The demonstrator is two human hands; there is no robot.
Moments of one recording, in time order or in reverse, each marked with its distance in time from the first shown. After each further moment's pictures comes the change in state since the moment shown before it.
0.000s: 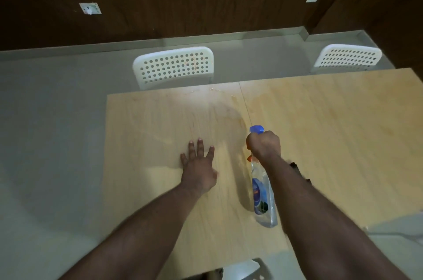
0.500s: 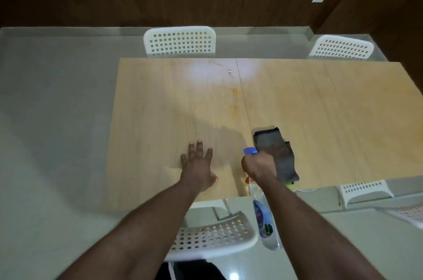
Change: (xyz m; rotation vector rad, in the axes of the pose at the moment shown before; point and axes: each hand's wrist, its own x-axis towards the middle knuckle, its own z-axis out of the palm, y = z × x) left_hand -0.139 0.044 0.087 -0.048 -0.058 -0.048; right_hand -0.126 0.164 -0.032 -0.204 -0.128 -0.062
